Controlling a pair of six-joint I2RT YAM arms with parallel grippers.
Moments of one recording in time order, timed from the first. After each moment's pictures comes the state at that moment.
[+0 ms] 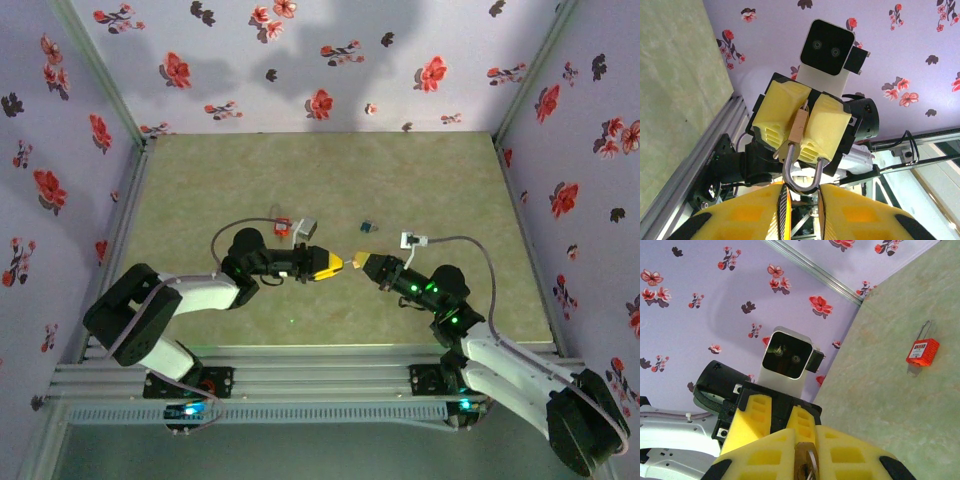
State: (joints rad) left arm -0.75 1.52 0.55 1.06 0.92 -1.46; right arm 0.61 0.78 0.18 0.67 -0.43 1.00
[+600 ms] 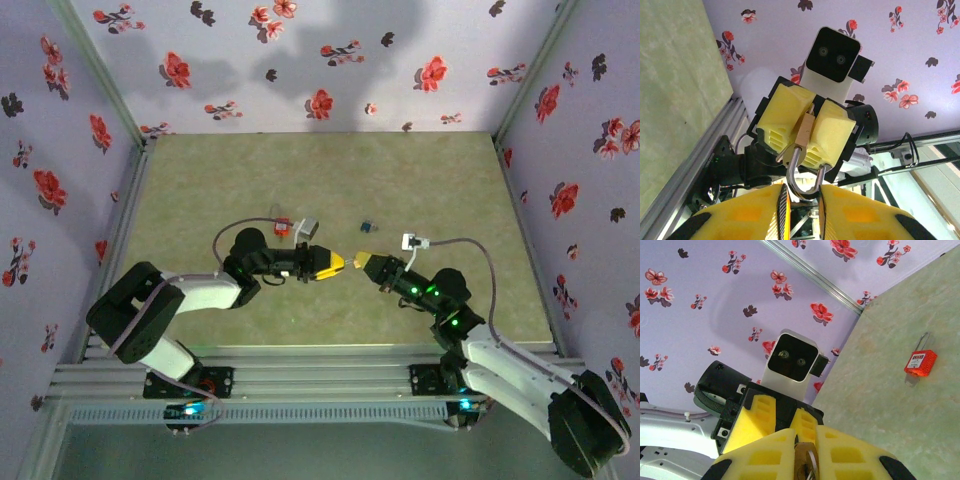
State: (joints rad) left arm -0.76 1.54 0.56 1.07 0.90 -1.46; right arm 0.63 0.76 0.16 0.69 -0.39 0.96
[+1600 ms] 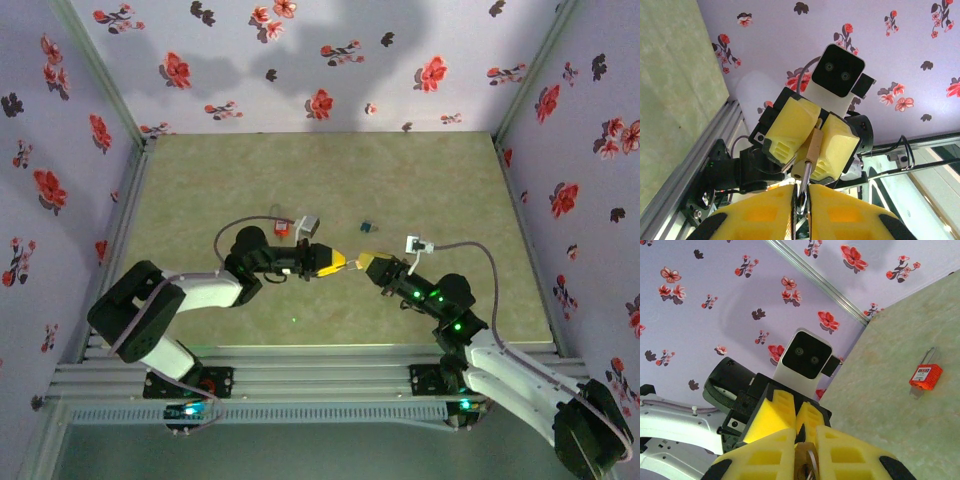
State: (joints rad) left arm -0.76 1.55 0.59 1.08 0.90 -1.48; right arm 0.64 0.69 0.15 0.69 -0.37 0.92
